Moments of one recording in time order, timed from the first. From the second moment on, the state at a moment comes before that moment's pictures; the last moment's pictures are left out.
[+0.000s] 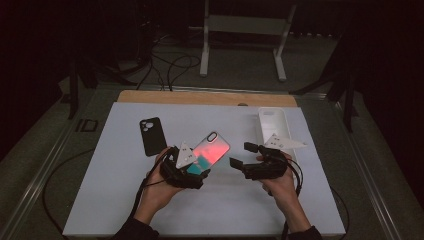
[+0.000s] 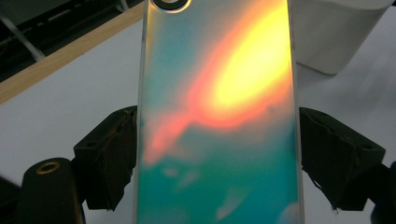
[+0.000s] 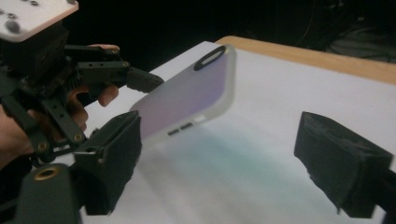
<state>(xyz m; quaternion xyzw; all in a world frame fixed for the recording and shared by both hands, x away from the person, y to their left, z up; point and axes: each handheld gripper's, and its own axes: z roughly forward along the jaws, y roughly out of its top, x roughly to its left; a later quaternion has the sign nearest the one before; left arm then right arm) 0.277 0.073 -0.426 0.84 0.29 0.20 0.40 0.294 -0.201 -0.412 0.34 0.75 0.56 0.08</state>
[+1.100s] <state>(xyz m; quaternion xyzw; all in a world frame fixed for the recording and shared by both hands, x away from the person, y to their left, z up) 0.268 0.052 -0.429 0.84 0.27 0.20 0.42 0.301 -0.163 -0.416 0.37 0.73 0.57 -0.03</state>
